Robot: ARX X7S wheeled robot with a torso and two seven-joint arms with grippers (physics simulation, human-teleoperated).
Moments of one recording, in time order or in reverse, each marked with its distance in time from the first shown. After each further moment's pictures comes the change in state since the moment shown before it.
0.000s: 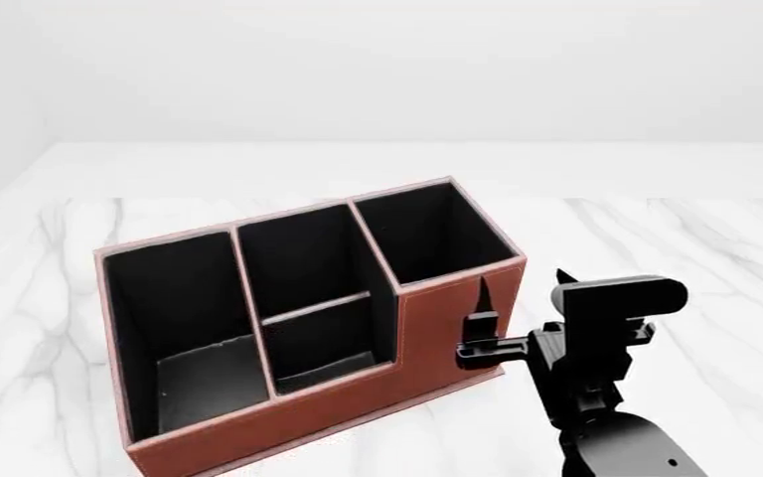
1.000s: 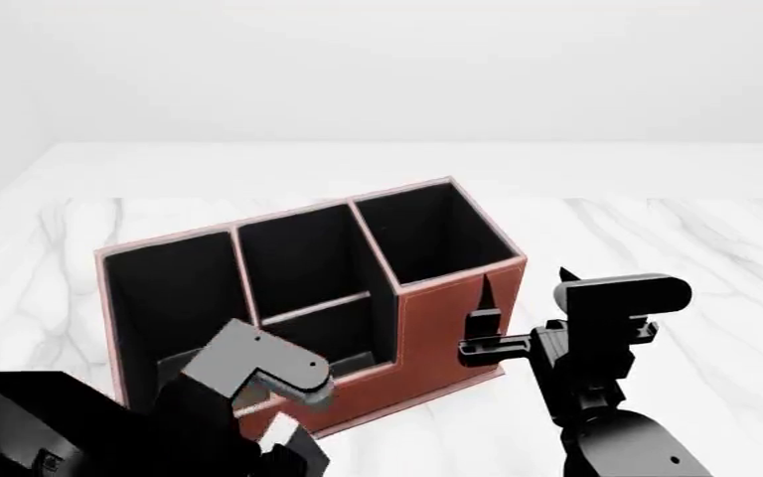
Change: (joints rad) left arm -0.386 -0.338 -0.107 0.096 -0.419 0.213 -0.309; right arm 0.007 0.010 -0.002 0.005 0.017 -0.005 0.018
